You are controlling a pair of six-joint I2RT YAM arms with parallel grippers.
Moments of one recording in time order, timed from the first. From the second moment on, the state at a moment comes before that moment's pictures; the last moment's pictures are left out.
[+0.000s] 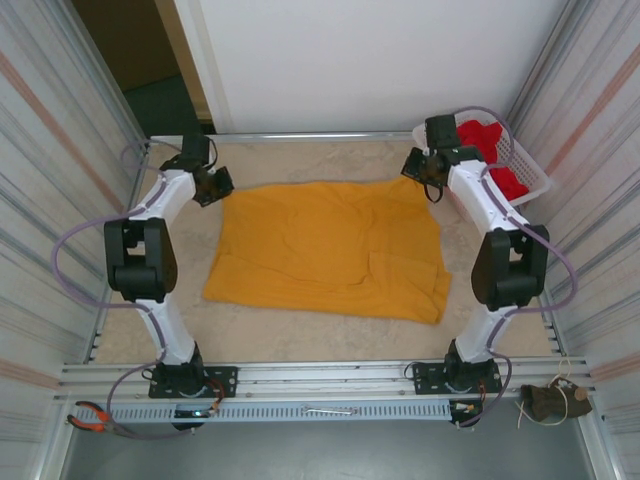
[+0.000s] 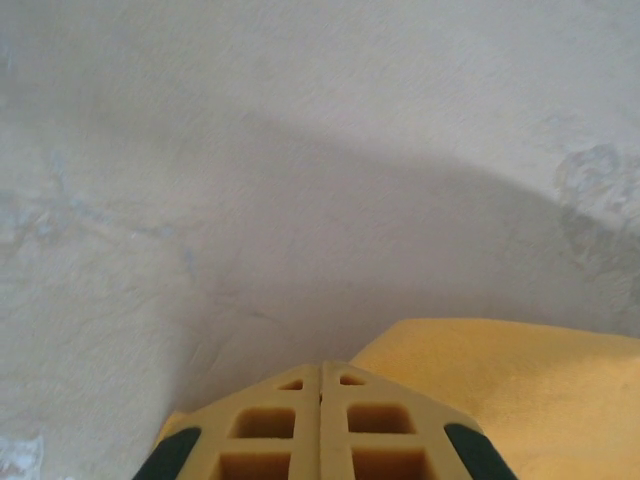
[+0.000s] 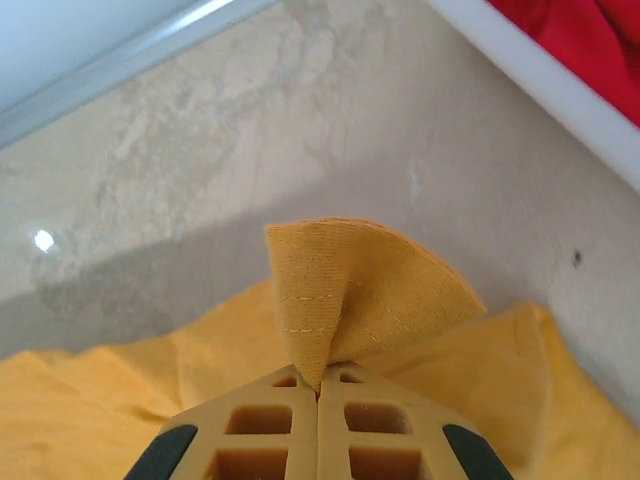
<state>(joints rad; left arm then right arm) -0.04 1.89 1.49 -0.63 0.11 -0.44 0.15 1.76 1.55 -0.67 -0.04 0.53</state>
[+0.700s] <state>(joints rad) 0.01 1.76 1.32 -0.63 0.10 -0.50 0.31 1.07 1.02 -0.72 0.04 0.68</state>
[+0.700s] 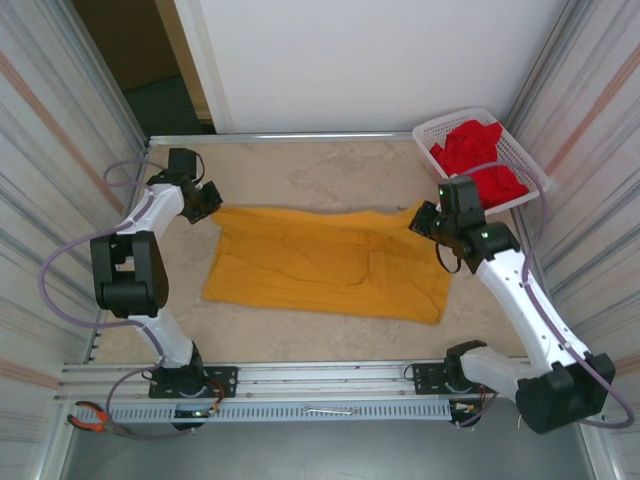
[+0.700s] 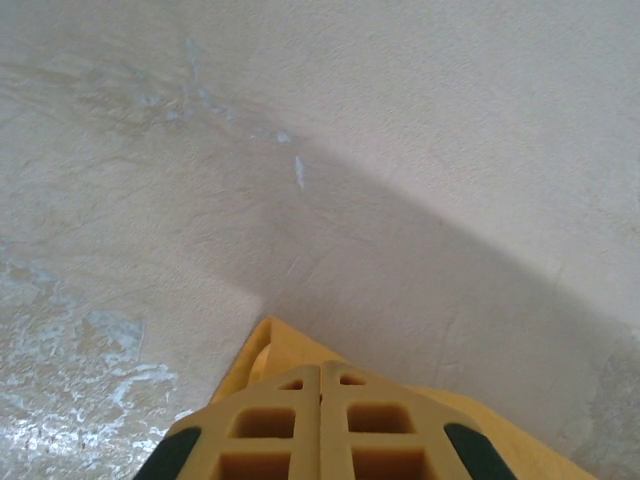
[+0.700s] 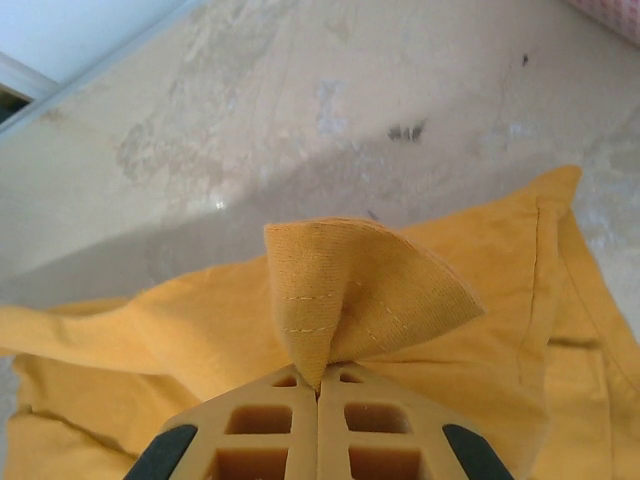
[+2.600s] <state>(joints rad) -0.13 1.68 1.15 -0.53 0.19 -0.58 0.47 1.56 0.82 -0.48 0.03 0.67</state>
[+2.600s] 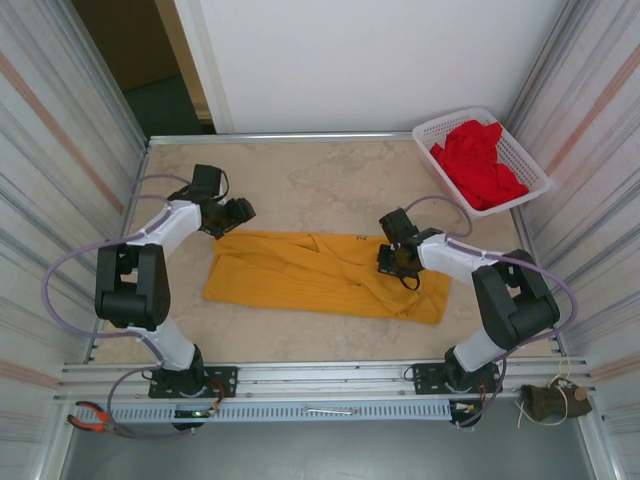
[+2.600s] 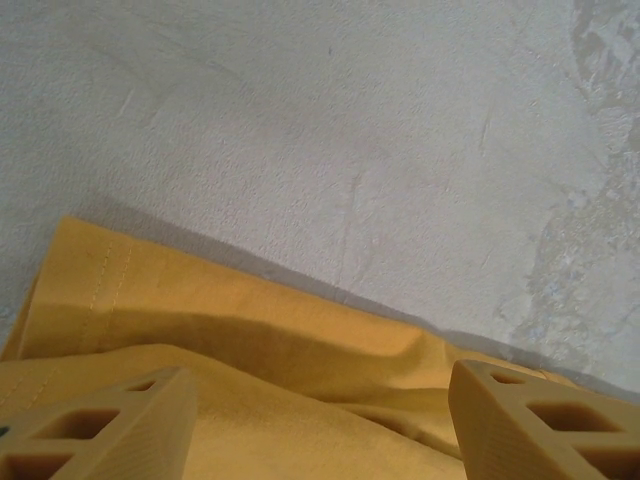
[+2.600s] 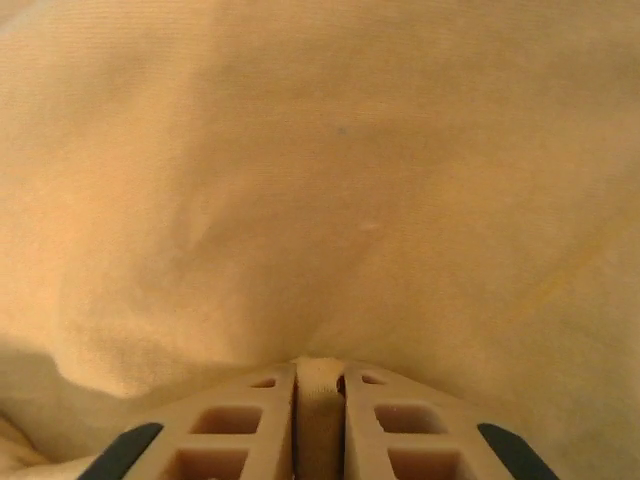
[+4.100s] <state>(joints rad) -0.06 1.75 1.10 -0.68 0.15 -0.50 0.33 1.46 0.79 -0.53 0.06 0.69</state>
